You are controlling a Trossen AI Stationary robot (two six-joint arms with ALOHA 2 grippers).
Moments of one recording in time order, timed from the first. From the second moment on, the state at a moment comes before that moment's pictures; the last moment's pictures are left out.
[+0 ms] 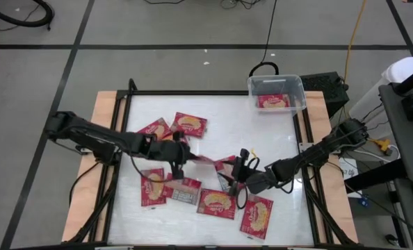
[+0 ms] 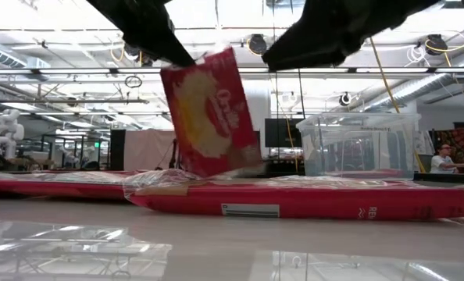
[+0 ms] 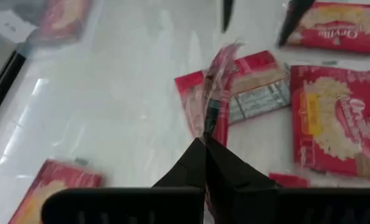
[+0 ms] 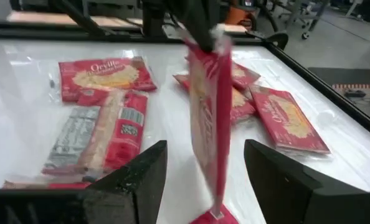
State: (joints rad) left arm -0.17 1.35 0.93 -0.27 -0.22 -0.01; right arm 0.45 1.54 0.79 0.24 0.73 0.25
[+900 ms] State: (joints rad) left arm -0.14 1.34 0.93 -0.16 -0.09 0.09; right arm 0.30 1.86 0.79 0.45 0.65 0.25
